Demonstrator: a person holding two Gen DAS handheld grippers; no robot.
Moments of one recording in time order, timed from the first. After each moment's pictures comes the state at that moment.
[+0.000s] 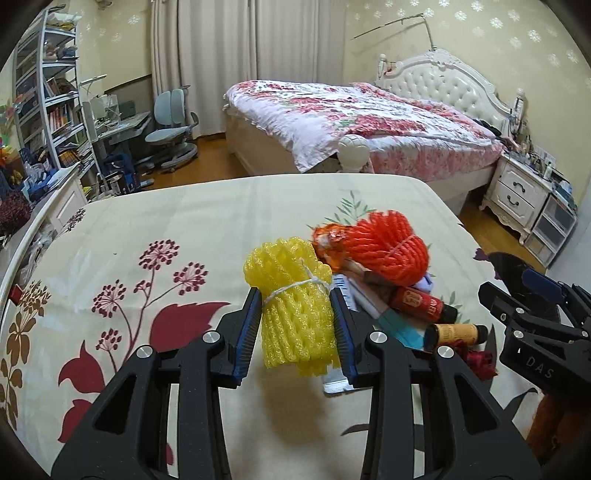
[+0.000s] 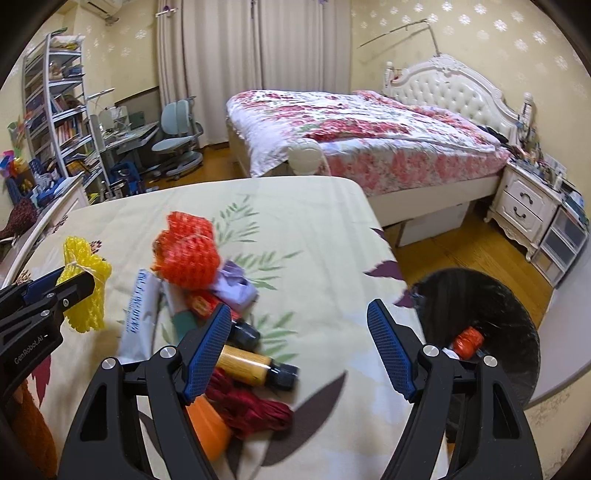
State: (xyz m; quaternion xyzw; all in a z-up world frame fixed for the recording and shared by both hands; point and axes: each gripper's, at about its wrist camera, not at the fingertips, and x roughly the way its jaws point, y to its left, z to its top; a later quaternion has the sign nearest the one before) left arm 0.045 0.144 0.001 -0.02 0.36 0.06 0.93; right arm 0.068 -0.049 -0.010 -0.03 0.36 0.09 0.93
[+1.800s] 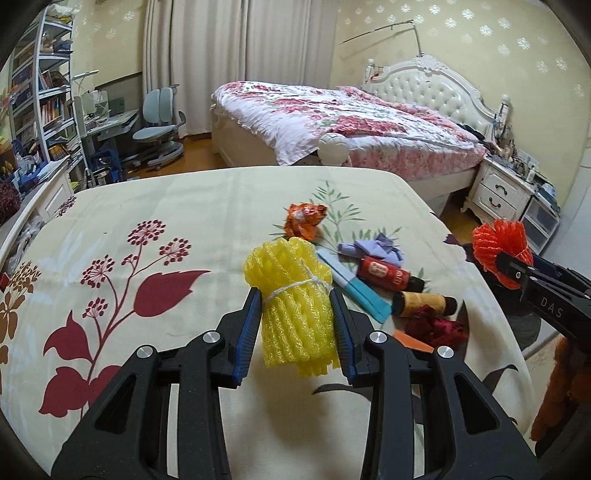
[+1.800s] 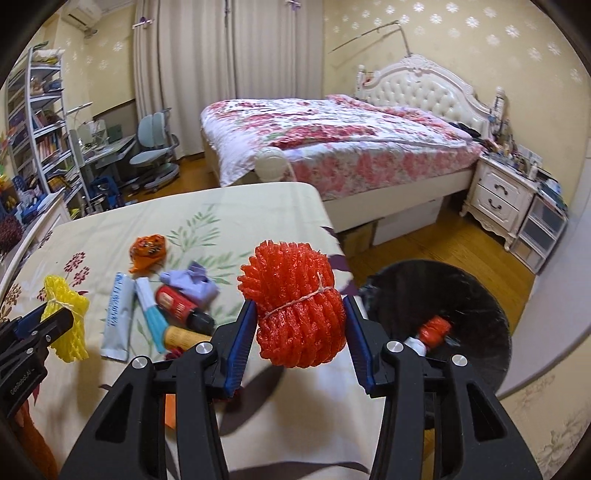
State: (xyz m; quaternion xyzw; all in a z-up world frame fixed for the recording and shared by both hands) left arm 0.007 0.118 -0.004 -0.04 0.35 0.01 0.94; right arm 0.041 -0.098 0.002 -0.01 0.35 0.03 0.94
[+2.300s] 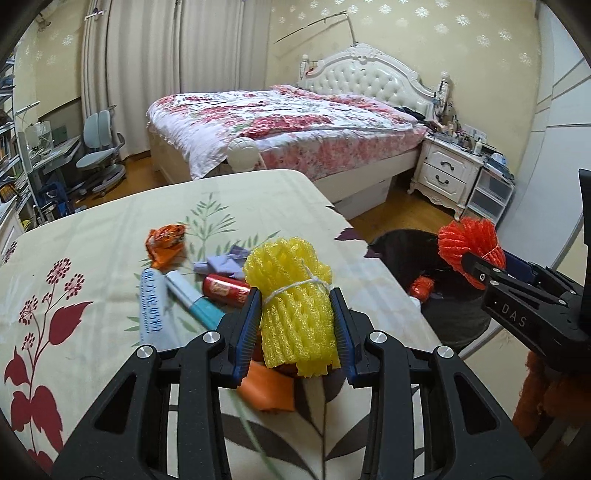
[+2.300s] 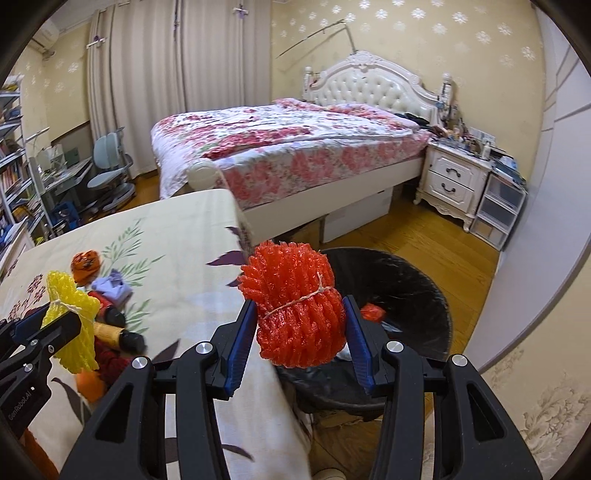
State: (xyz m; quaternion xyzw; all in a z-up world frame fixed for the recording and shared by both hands) left arm 0.029 0.004 0.002 0.00 0.34 -0.10 0.93; right arm 0.031 -0.178 -0.004 0.02 0.33 -0.06 0.94
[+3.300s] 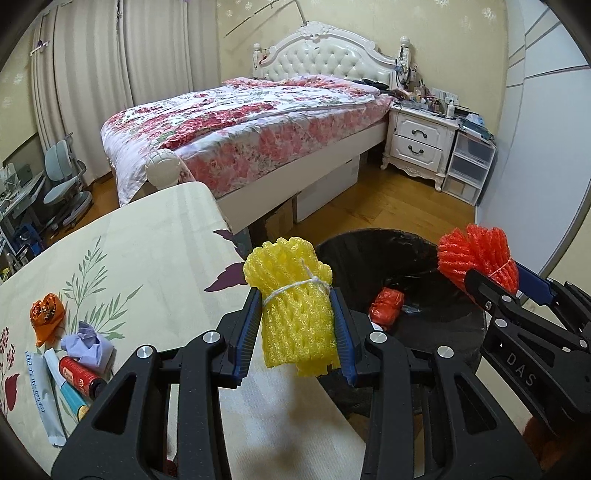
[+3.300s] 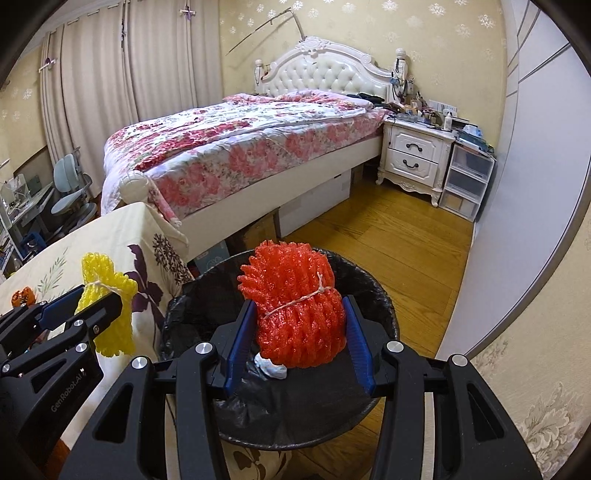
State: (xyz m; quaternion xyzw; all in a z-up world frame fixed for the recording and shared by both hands) left arm 0.109 -0.139 -0.028 0.07 0.36 -0.14 0.92; right arm 0.063 -0.274 -0.036 0.07 0.35 -0.12 0.93
